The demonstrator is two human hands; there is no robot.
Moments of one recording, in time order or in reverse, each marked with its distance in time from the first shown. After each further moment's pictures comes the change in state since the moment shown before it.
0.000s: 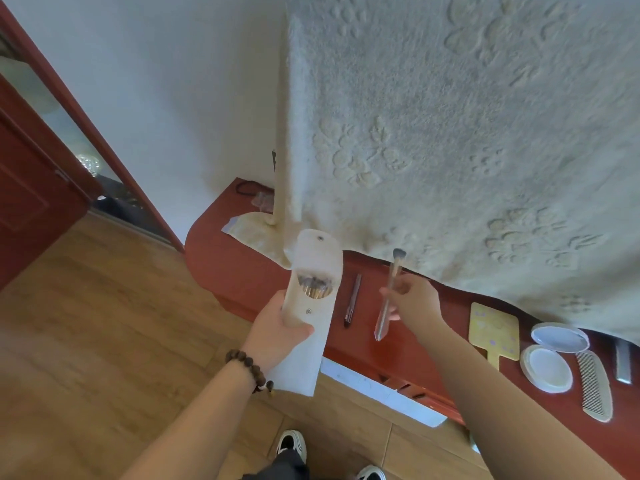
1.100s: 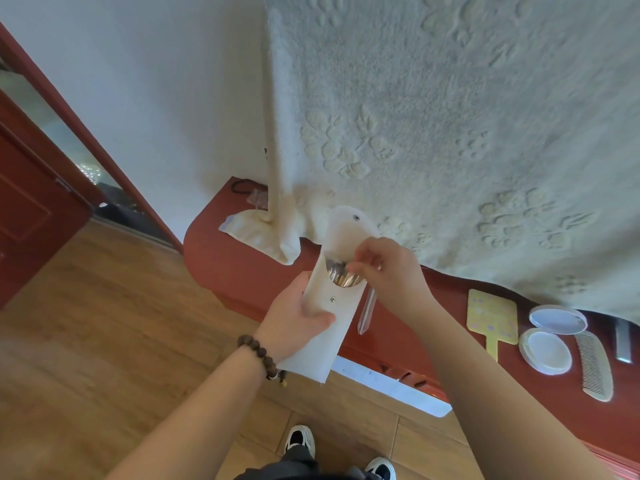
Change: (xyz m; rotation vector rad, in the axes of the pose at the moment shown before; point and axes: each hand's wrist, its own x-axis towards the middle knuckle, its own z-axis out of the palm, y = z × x) left_hand -0.015 0.036 0.009 0.006 -0.116 0.204; right_hand -0.047 -0.055 -0.005 -0.101 -0.067 -0.591
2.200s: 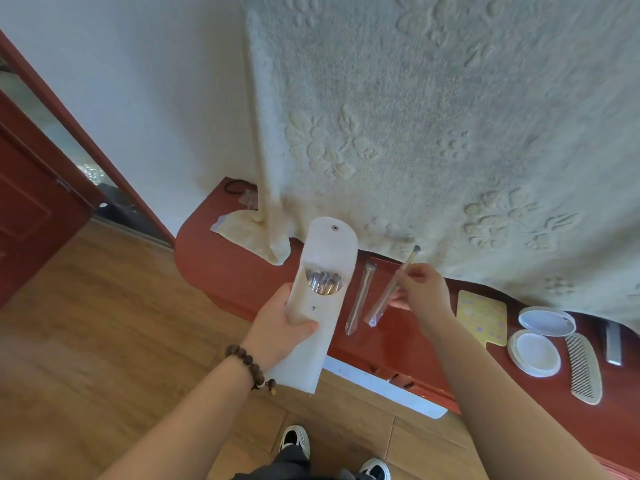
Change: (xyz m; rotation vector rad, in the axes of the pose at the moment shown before) left_hand -0.001 -0.012 0.016 -0.017 0.055 -0.138; right_hand -0.002 0.105 -0.015 0.512 0.260 0.620
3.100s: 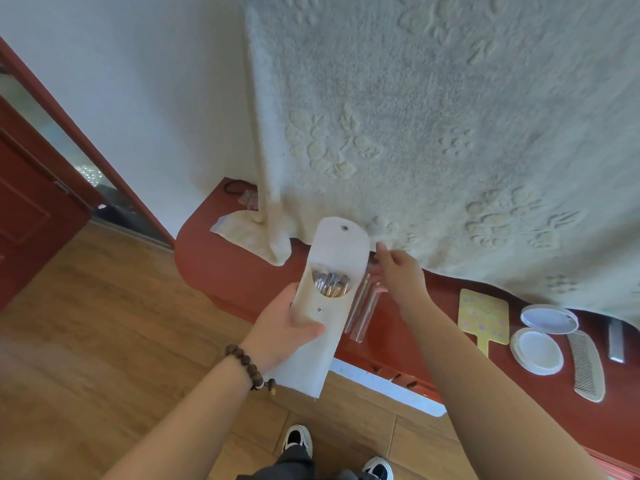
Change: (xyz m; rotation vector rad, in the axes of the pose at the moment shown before) left_hand -0.001 0.005 -0.005 -0.029 -0.091 -0.002; right_hand 0.006 -0.016 0.039 -0.147 -0.084 -0.020
